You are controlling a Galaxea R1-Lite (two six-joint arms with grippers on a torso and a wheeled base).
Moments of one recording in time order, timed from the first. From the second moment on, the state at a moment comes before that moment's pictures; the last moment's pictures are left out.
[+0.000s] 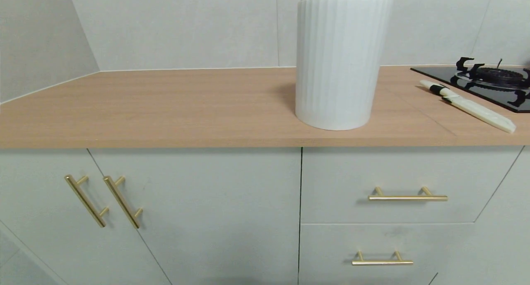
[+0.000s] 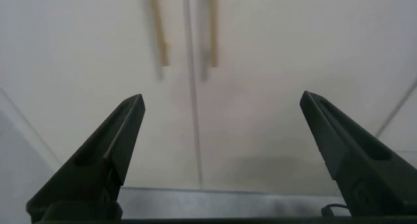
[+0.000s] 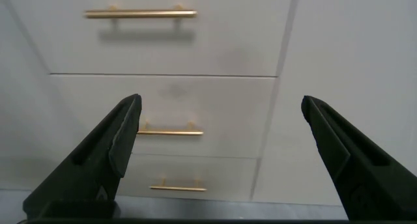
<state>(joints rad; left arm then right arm) 0.01 0.00 0.00 0.00 0.01 0.00 0.00 0.00 0.00 0.00 0.03 0.00</state>
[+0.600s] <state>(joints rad) 0.01 0.00 0.00 0.00 0.02 0.00 0.00 0.00 0.00 0.00 0.03 0.00</state>
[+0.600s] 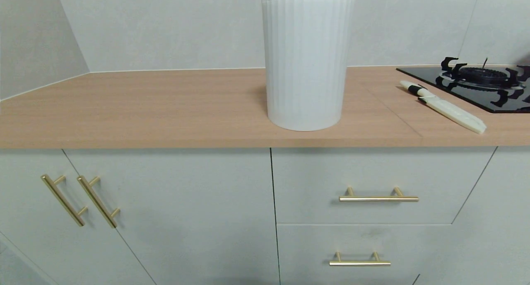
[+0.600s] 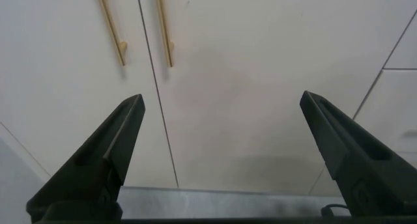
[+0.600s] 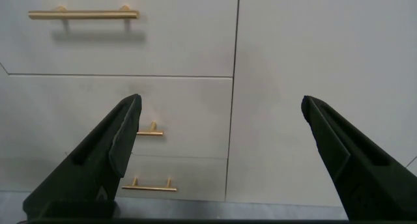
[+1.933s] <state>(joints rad) 0.01 0.00 0.00 0.00 0.02 0.00 0.00 0.00 0.00 0.00 0.03 0.00</state>
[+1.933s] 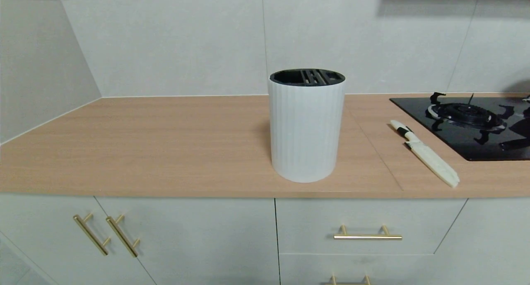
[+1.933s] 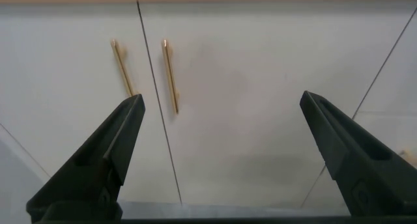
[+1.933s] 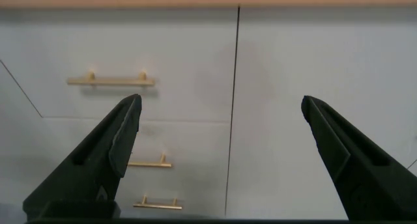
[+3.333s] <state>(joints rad) 0.01 0.00 0.00 0.00 0.02 0.00 0.00 0.00 0.00 0.00 0.03 0.00</state>
